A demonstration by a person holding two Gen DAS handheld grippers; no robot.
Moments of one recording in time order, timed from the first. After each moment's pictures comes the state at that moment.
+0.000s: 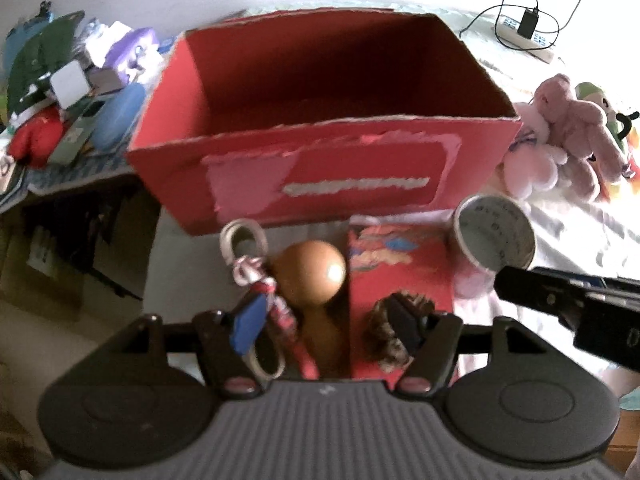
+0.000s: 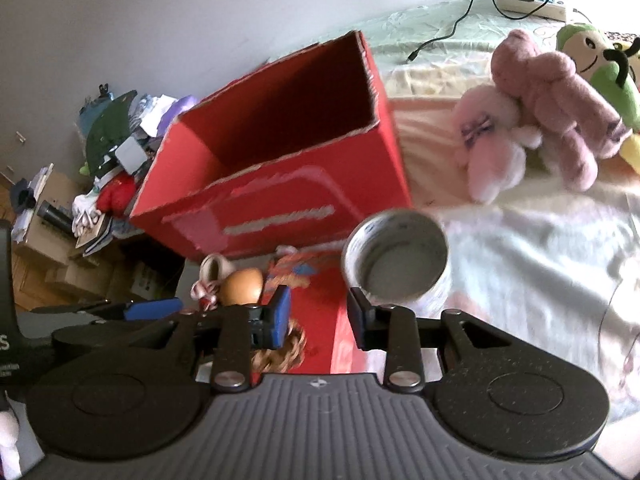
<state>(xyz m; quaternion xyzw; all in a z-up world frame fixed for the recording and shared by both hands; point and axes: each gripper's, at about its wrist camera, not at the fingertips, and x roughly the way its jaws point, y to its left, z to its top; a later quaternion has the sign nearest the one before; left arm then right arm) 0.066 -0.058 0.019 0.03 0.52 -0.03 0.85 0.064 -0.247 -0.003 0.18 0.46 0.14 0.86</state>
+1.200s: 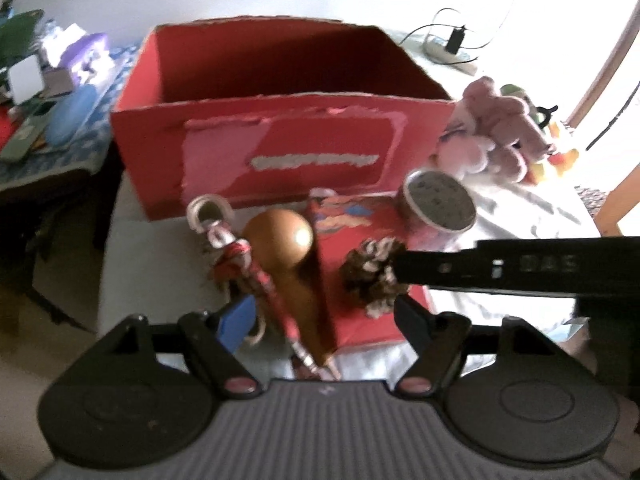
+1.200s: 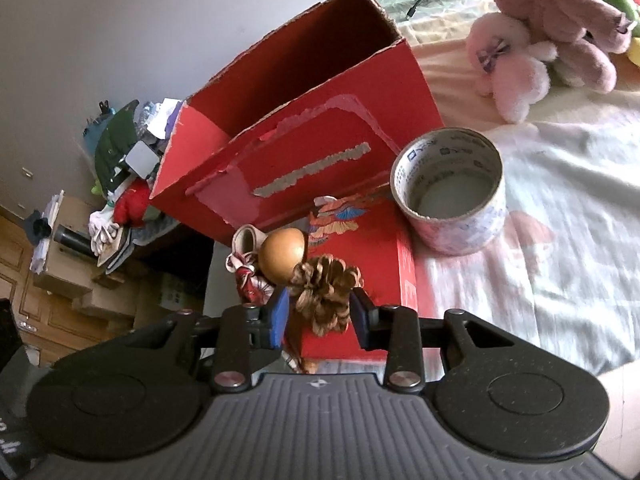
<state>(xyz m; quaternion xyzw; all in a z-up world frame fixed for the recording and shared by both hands) 0.024 -0.024 0.006 -0.02 0.48 -0.17 0.86 0.049 -0.213 -0.032 0.25 0.47 0.13 0.83</state>
